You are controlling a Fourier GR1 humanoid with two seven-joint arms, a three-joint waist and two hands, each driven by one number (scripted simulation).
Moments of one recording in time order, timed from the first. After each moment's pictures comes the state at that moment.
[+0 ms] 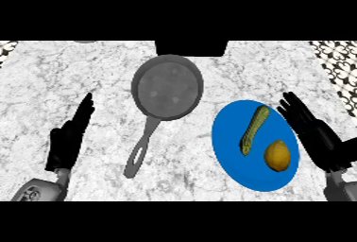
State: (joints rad) left arm -0.12 0.41 -0.27 -1.45 0.15 0.30 0.07; right arm -0.09 -0.47 0.15 -1.46 -0.48 0.11 -0.04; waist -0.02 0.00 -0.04
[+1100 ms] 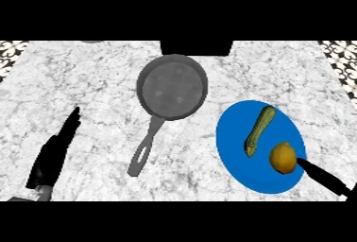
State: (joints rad) left arm 0.00 0.49 -0.27 -1.50 0.11 0.28 0.08; right arm 0.20 -0.45 0.10 -1.50 -0.09 -0.92 0.44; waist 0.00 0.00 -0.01
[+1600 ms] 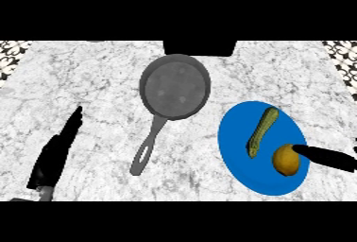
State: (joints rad) left arm 0.00 0.48 -0.27 -1.54 0.10 0.27 0.10; right arm 0.02 -0.73 0.23 -1.76 0.01 -0.71 1.01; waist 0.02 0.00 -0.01
